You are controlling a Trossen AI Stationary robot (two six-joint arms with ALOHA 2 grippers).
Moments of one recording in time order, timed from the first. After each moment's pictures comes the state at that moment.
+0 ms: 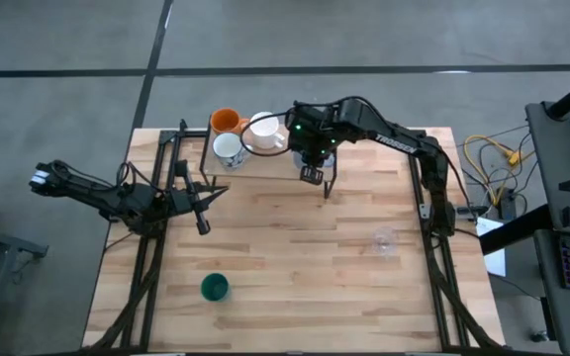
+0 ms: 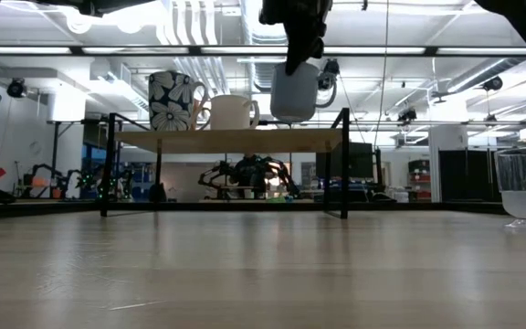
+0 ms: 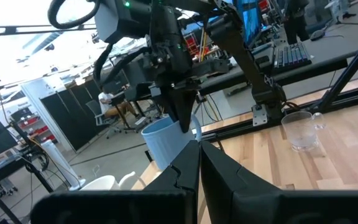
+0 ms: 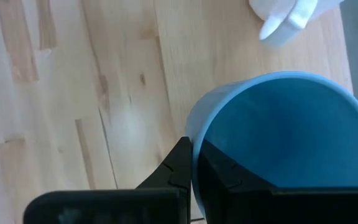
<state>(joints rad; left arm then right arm) -0.29 0.60 0.47 0.27 -0.61 0.48 -0.26 2.01 2.28 -1.45 -0.01 -0.08</state>
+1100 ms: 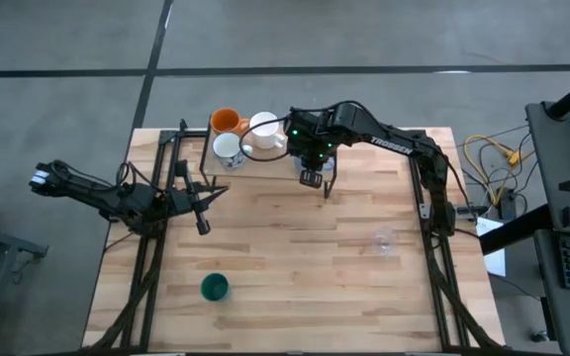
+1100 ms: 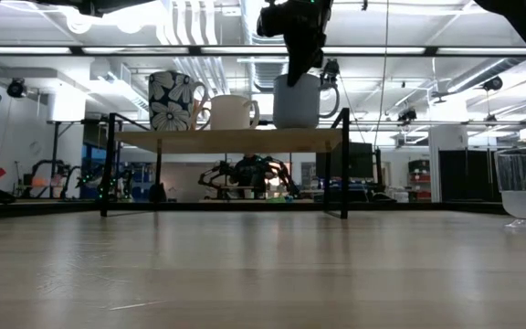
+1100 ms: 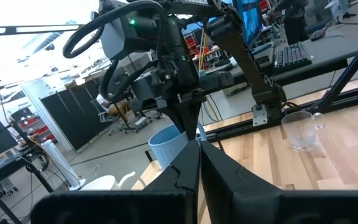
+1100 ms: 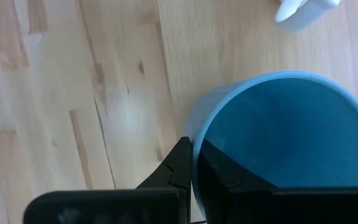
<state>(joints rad) -0.29 0.60 0.47 0.27 -0.61 0.48 -0.26 2.01 2.21 -1.42 -0.01 -0.09</state>
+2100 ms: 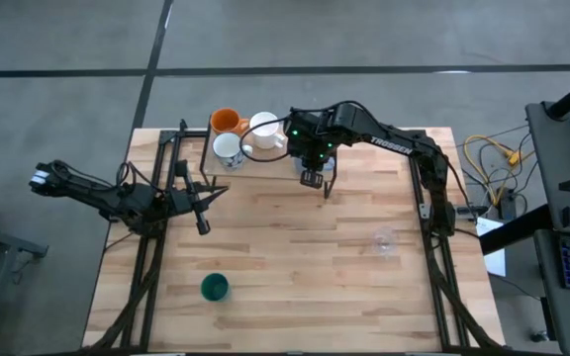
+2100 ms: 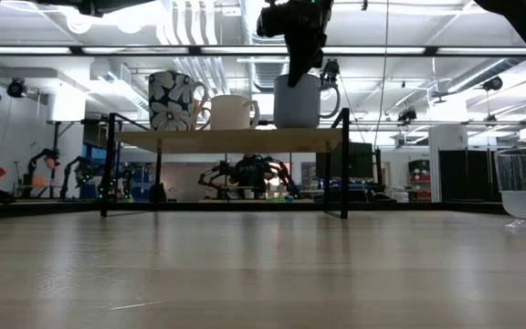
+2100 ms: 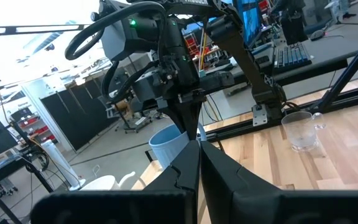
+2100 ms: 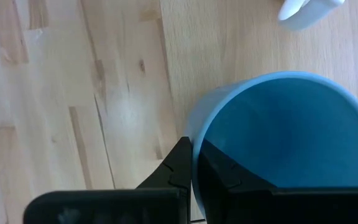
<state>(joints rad) -0.29 0.60 0.47 0.27 -0.61 0.48 -0.26 2.01 2.21 -1.43 -0.01 -0.11</state>
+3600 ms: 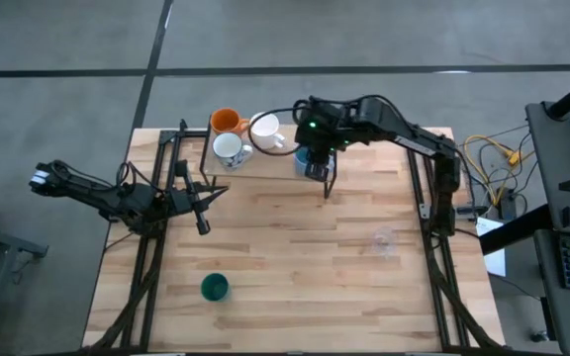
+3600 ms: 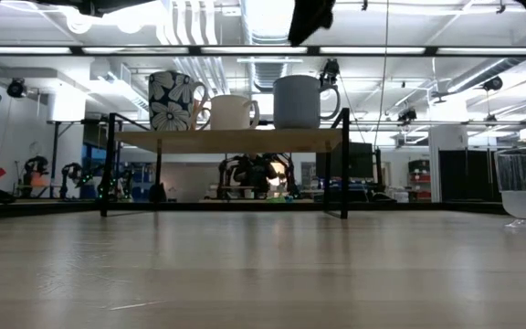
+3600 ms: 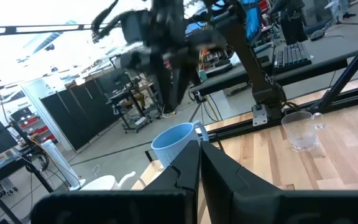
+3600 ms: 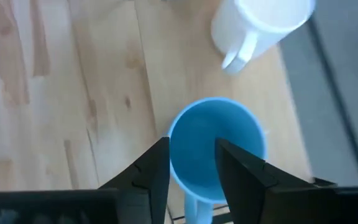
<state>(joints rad) -0.29 0.60 0.47 0.27 -0.61 0.48 -0.21 1.91 2.28 -1.40 0.12 -0.07</state>
